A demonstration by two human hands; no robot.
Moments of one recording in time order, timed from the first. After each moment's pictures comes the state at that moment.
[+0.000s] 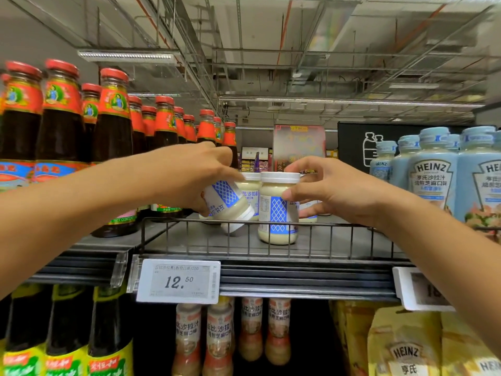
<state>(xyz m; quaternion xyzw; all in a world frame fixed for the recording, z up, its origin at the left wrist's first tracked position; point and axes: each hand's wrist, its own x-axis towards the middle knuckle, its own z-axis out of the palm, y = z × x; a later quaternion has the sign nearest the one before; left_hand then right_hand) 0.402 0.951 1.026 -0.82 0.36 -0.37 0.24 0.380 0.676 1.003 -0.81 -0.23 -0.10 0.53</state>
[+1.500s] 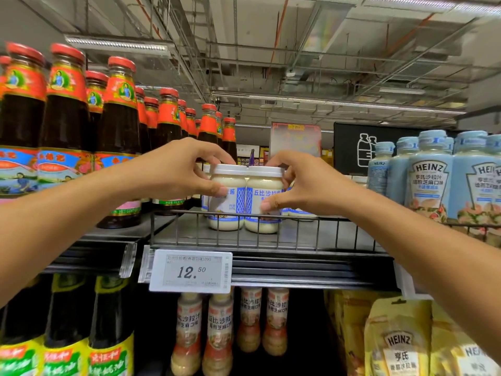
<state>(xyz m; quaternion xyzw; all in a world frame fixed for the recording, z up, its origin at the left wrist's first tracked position) 0.407 0.971 1.016 -0.88 0.34 -0.22 -0.24 0.378 0.717 1.006 -0.91 -0.22 -0.27 0.21</state>
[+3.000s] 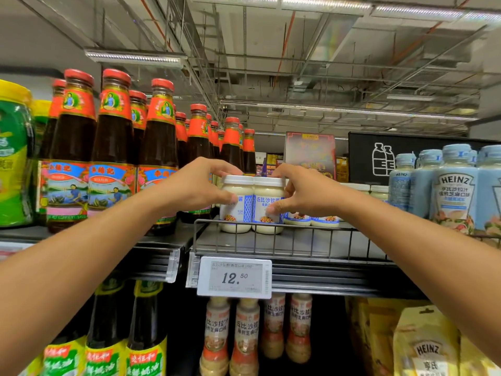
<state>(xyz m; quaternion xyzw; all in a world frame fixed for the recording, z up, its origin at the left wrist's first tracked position) 0.425 0.995 1.001 -0.85 0.29 -0.21 -0.39 0.408 0.751 1.014 -0.94 -0.19 -0.22 0.16</state>
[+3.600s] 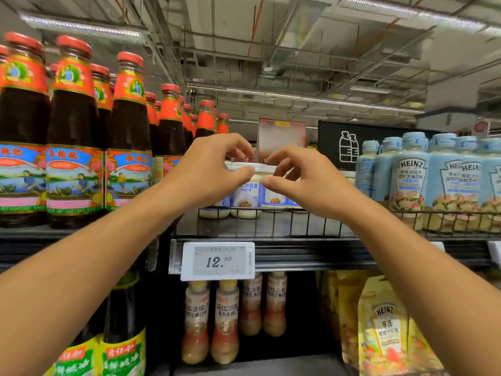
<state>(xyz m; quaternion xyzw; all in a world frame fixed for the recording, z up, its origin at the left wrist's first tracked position) 0.390 0.949 0.996 -0.78 0.38 -0.39 -0.31 0.357 0.744 0.992 -0.87 -0.20 -0.38 0.23</state>
